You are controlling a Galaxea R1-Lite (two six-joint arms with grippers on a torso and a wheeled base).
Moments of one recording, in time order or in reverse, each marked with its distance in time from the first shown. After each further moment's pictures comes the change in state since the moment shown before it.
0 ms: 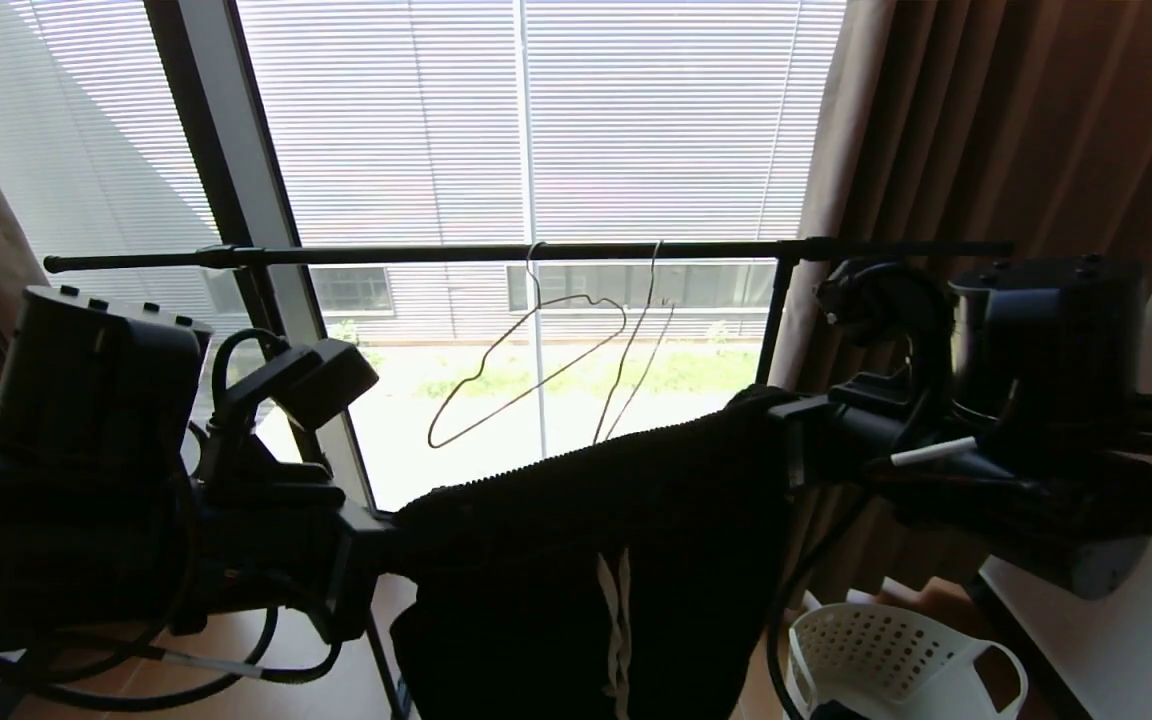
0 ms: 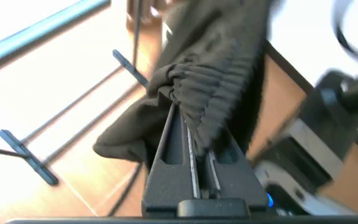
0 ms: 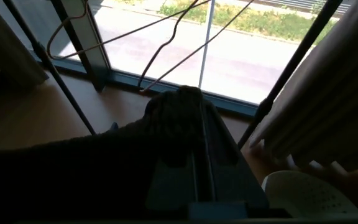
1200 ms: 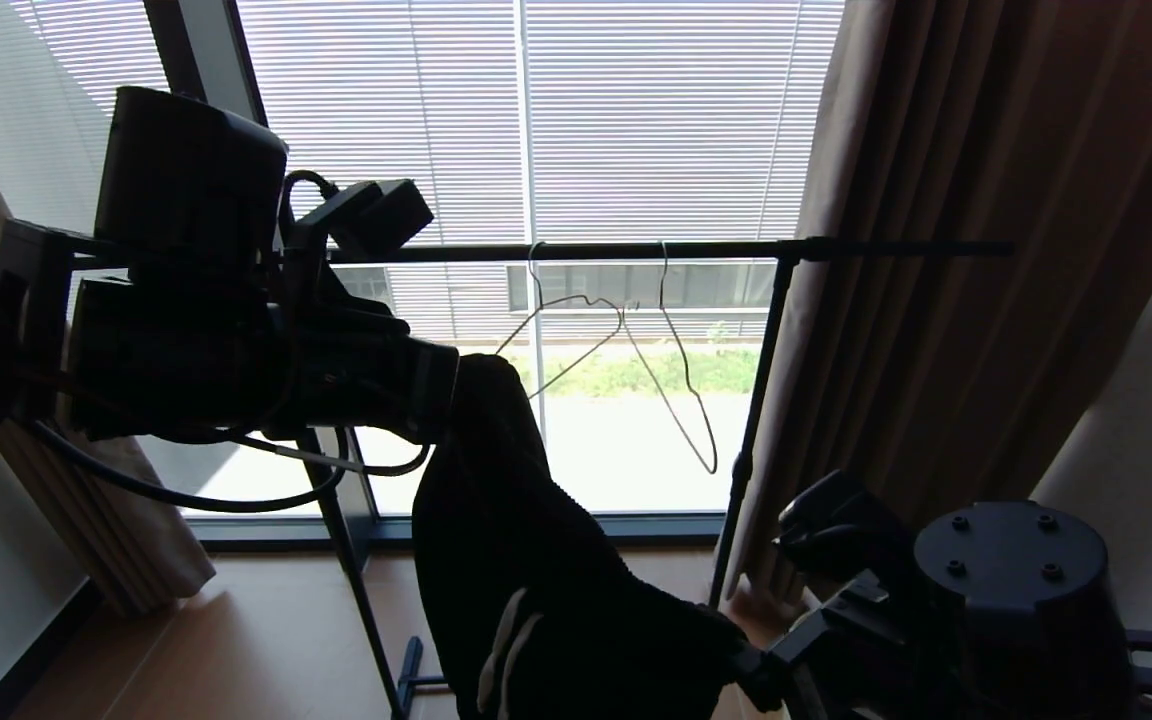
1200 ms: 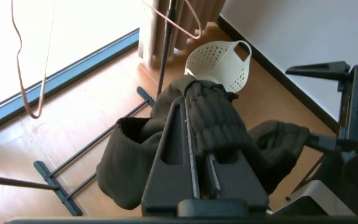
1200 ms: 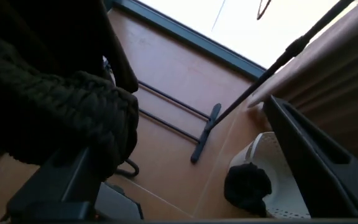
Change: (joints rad) left arm -0.003 0.167 -0.408 0.139 0.089 0.009; right arm 0.179 -0.004 0.357 -0.138 -0.003 -0.053
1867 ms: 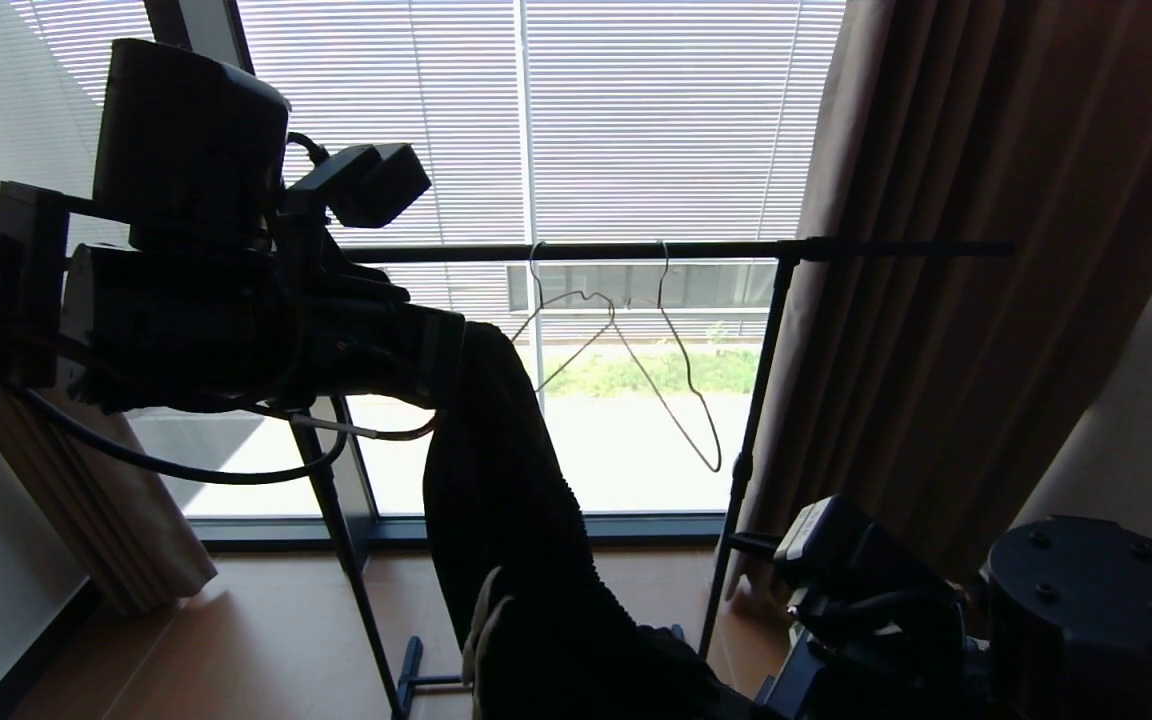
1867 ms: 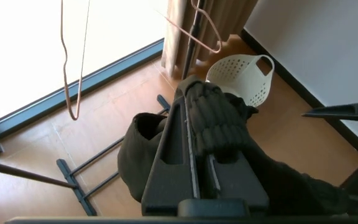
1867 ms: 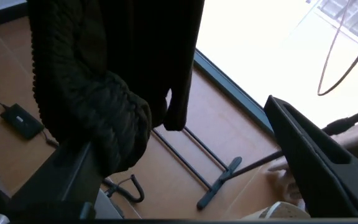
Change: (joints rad) left arm -0.017 0.015 -0.061 0.012 0.134 -0.011; right arm 0.028 -0.003 0.106 -0.310 0.232 -0.190
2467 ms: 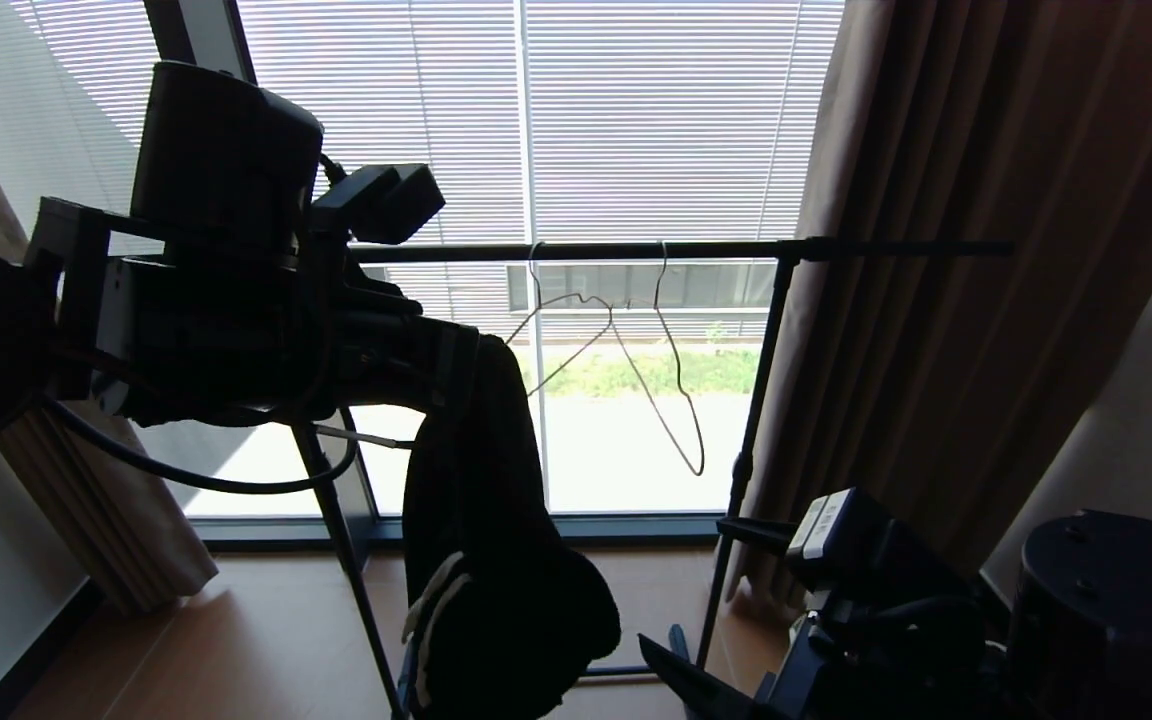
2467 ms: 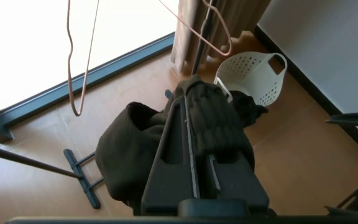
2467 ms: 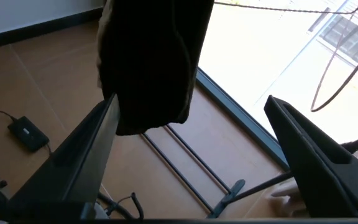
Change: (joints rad) left arm -0.026 0.015 0.010 0.000 0.063 -0.013; right arm 0.000 0.005 0.005 -0.091 0.050 -0.031
